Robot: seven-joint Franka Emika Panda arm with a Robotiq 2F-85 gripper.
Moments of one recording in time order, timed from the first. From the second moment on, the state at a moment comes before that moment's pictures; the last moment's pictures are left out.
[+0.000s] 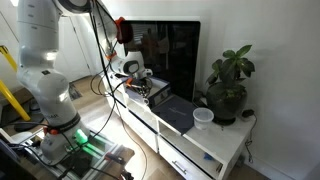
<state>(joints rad) -0.07 0.39 -0.14 -2.44 -0.04 2.88 -0.12</state>
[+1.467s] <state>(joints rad) -0.06 0.35 -0.16 -2.42 -0.05 2.77 -0.06</state>
